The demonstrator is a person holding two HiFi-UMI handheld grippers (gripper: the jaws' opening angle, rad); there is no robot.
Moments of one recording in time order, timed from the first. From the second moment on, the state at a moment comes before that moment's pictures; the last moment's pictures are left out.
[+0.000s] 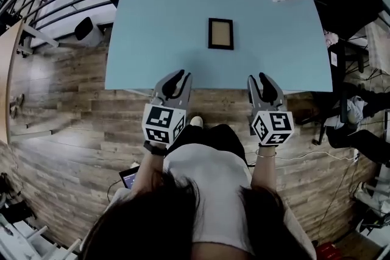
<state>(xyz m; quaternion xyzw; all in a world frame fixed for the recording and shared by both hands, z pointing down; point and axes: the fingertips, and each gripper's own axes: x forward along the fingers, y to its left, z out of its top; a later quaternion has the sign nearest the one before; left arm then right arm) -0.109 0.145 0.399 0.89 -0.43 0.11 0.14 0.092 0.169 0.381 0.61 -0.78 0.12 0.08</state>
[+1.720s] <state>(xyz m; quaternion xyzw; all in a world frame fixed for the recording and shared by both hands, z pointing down) -0.040 -0.076 0.421 0.85 -0.47 0.11 0.20 0.139 -0.070 0.410 0.52 -0.83 0.19 0.10</state>
